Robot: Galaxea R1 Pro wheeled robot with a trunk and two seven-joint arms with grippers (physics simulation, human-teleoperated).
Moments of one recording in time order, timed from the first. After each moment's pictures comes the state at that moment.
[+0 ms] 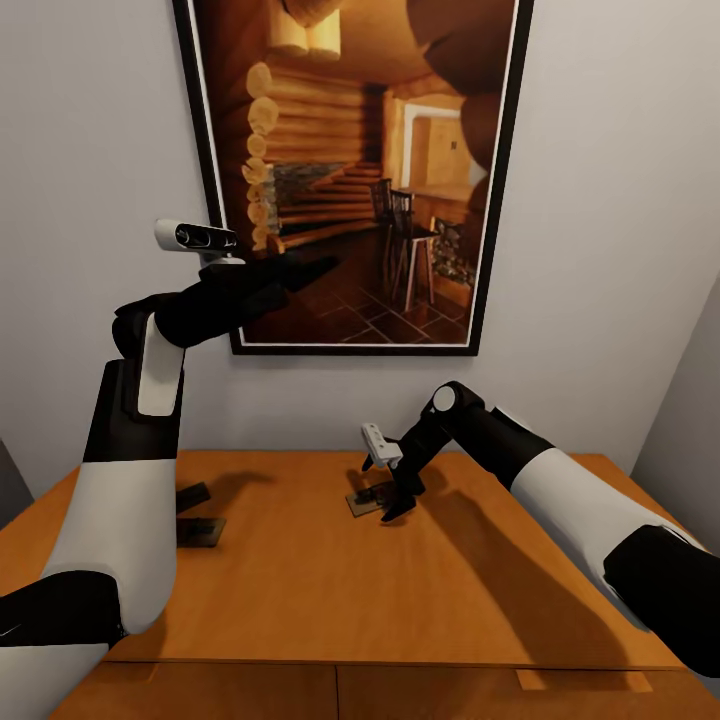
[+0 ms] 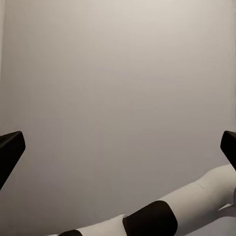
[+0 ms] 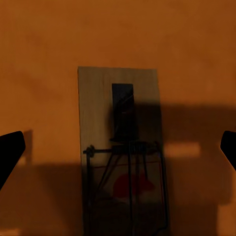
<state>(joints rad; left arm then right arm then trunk) -1.12 -0.04 0.05 -1.38 0.58 0.99 -1.32 -1.18 -0.05 0.74 -0.76 0.33 0.04 1.43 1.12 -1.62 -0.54</state>
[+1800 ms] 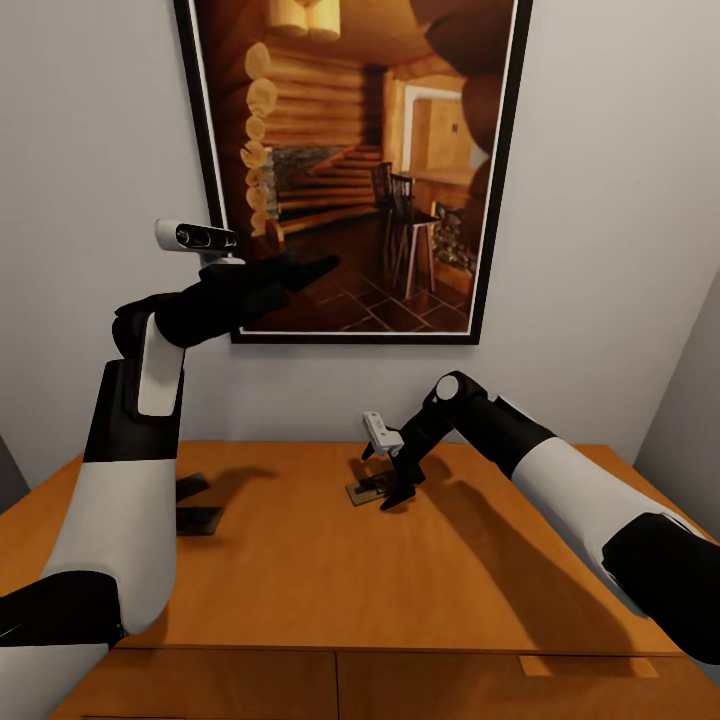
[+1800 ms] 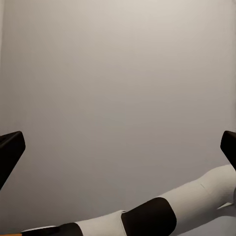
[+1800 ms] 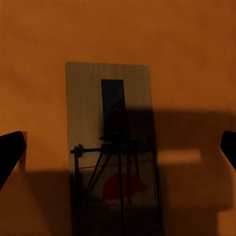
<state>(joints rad) -1.12 -0.04 0.05 -1.38 0.58 0.99 -1.32 -1.22 -0.05 0.73 -0.73 0.31 0.03 1.44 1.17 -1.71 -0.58</state>
